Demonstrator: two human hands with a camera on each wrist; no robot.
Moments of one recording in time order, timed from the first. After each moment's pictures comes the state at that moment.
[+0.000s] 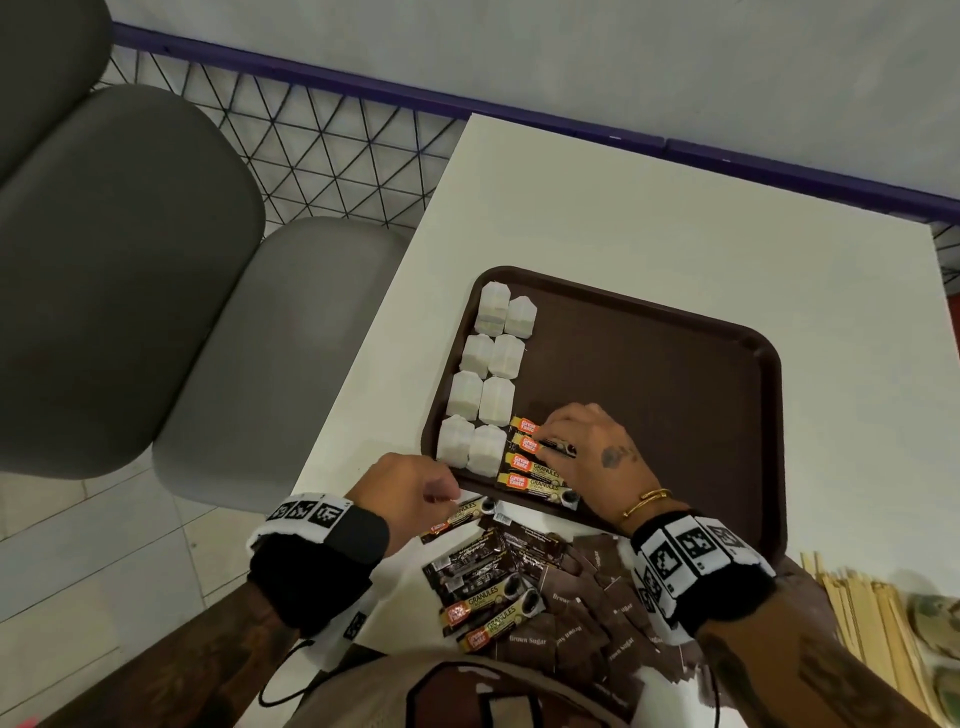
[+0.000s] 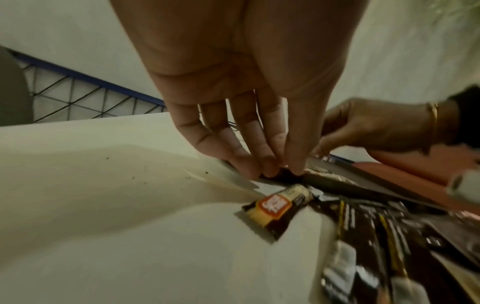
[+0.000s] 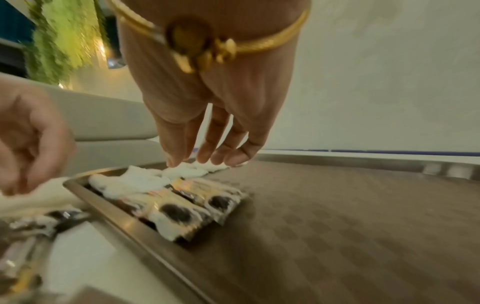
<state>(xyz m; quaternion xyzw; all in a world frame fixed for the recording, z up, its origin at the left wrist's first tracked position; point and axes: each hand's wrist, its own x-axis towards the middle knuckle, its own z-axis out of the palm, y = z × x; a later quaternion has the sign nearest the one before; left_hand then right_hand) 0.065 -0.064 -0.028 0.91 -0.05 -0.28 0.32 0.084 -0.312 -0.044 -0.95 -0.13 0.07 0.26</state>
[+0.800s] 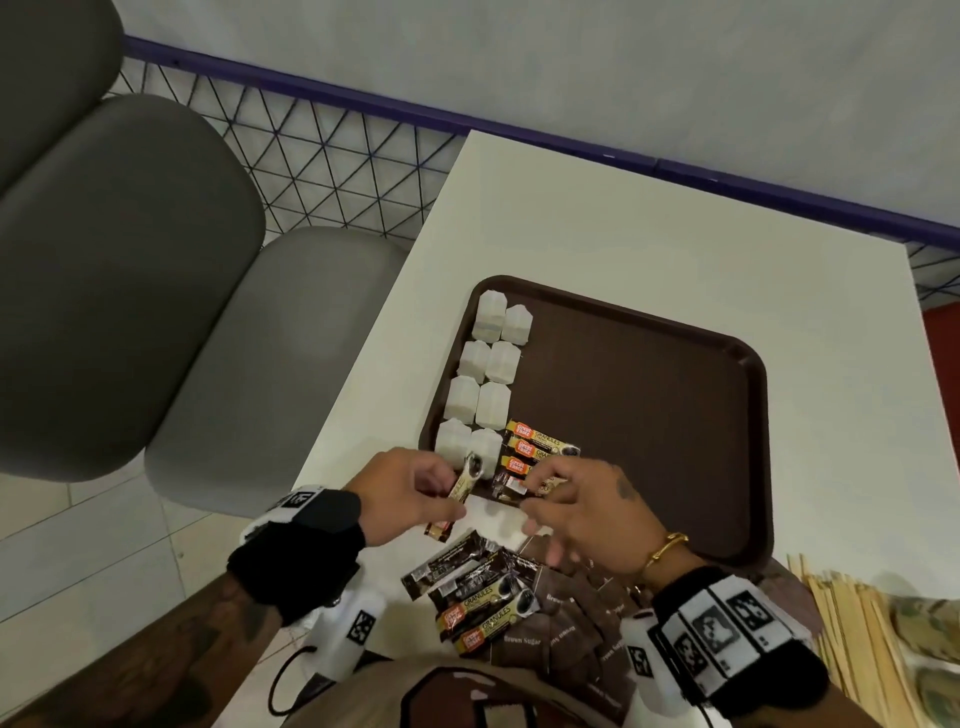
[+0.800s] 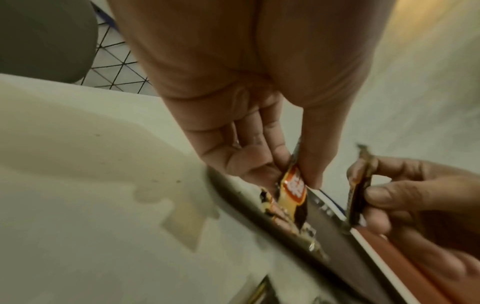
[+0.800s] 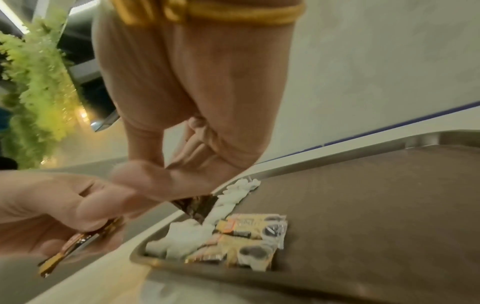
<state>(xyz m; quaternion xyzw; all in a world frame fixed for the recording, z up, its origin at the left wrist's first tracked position) 0.069 -0.056 -0.018 0.82 -0.02 -0.34 0.46 0.038 -0.294 0.018 -0.81 0.05 0.29 0.50</state>
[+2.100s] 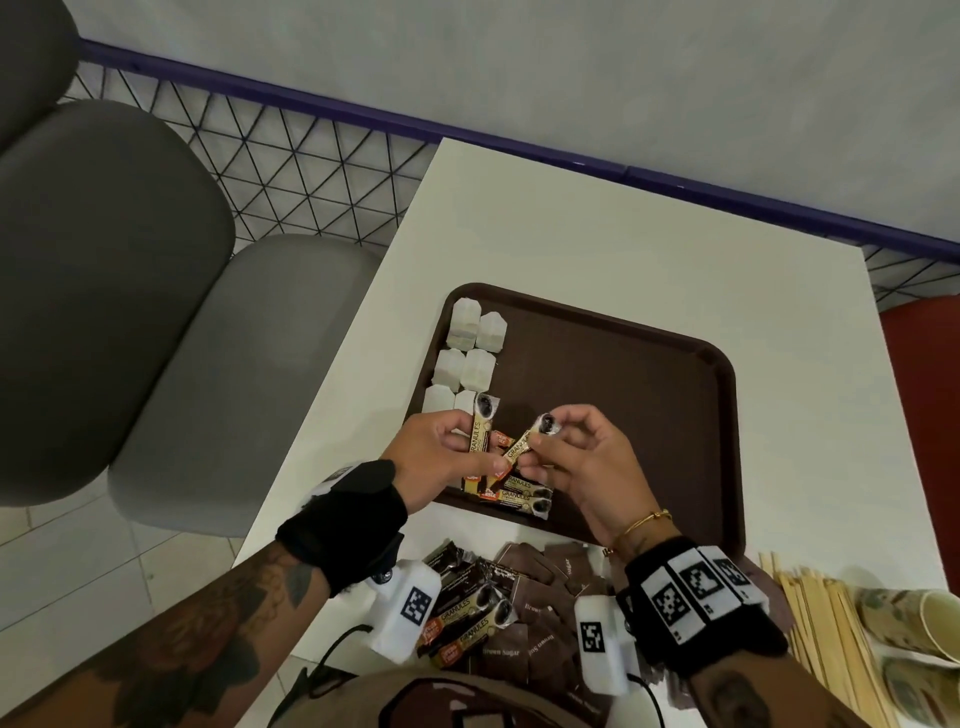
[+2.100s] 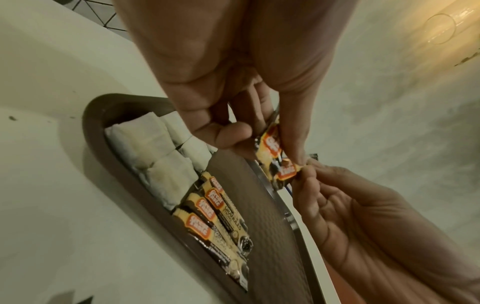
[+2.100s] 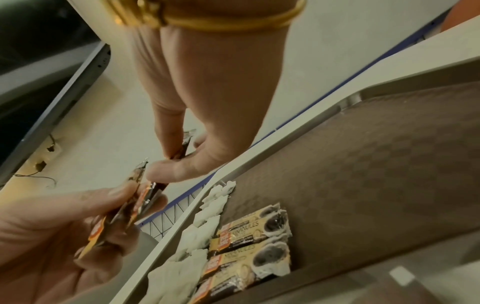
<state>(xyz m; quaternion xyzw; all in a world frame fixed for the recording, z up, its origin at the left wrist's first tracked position) 0.097 -0.116 0.001 0.73 0.04 -0.29 0.62 0.065 -0.305 0.006 -0.58 0.22 0.11 0.78</state>
